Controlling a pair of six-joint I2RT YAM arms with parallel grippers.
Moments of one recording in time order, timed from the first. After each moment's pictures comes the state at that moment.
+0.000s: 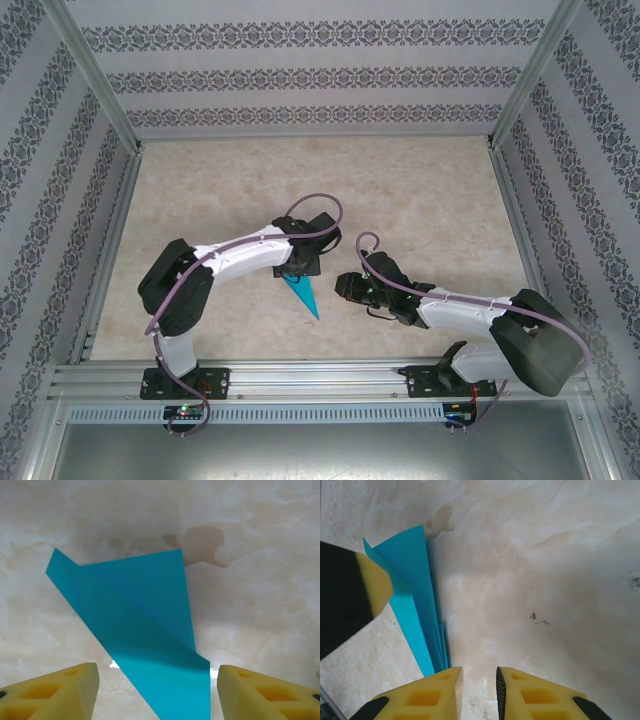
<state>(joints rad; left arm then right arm) -0.81 1.85 1.35 -0.92 -0.25 -0.94 0.75 1.30 0.41 0.17 -0.15 0.95</state>
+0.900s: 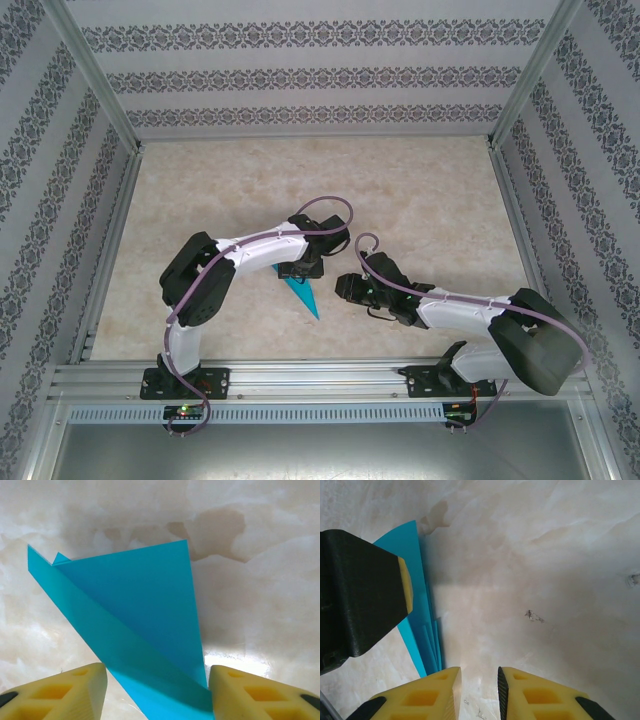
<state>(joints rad) -0.82 1.97 1.45 -1.02 -0.26 -0.95 0.75 1.31 0.40 0.17 -0.15 0.94</state>
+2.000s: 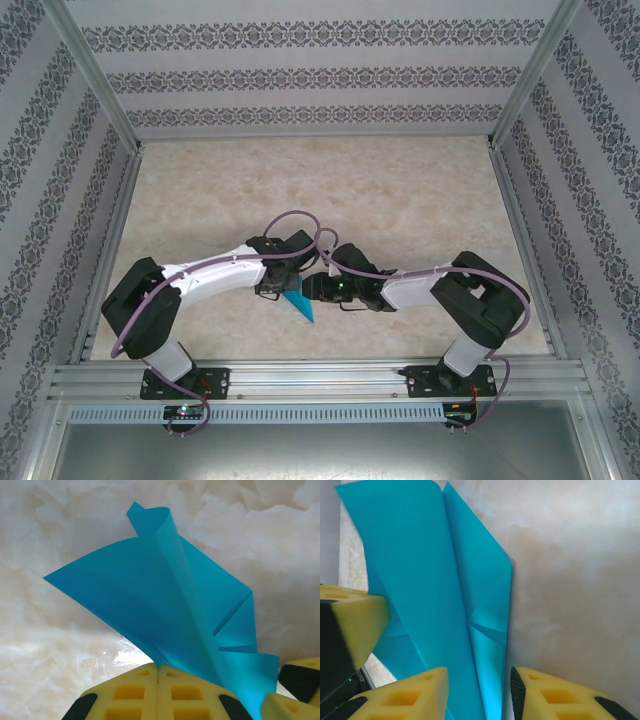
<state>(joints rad) -0.80 1.61 1.04 -0.82 -0.24 -0.92 0.81 1.68 0.61 0.34 -0.39 0.89</state>
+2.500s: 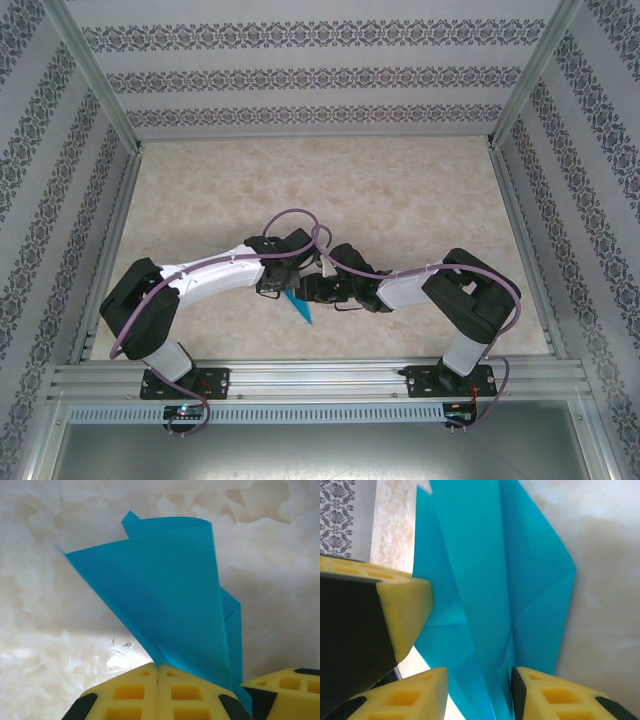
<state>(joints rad) -0.79 1.61 1.04 -0.79 -0.23 -0.92 0.83 1.72 0.62 0.44 -0.49 0.89</state>
